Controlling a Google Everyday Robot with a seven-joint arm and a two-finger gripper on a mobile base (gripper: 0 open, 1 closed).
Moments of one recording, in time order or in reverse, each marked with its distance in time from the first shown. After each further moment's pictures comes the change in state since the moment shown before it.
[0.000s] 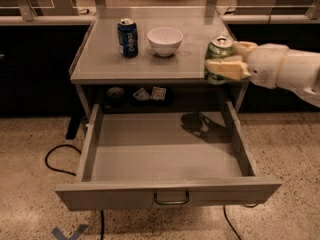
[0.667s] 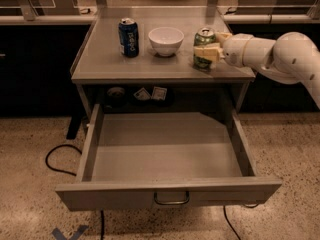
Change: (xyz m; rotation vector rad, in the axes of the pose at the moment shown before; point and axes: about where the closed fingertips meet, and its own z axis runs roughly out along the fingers) arm 0.047 -0.098 0.119 0.047 0.012 0.006
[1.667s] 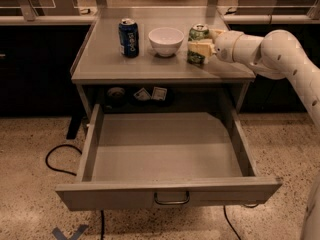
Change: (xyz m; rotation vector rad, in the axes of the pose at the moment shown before) arm 0.000 -0.013 0.032 0.020 -0.014 0.033
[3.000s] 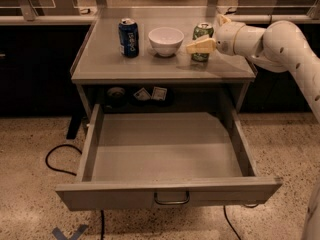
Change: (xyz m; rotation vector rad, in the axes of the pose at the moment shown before) arm -0.030 -0.001 -0.004 0.005 -0.022 -0.070
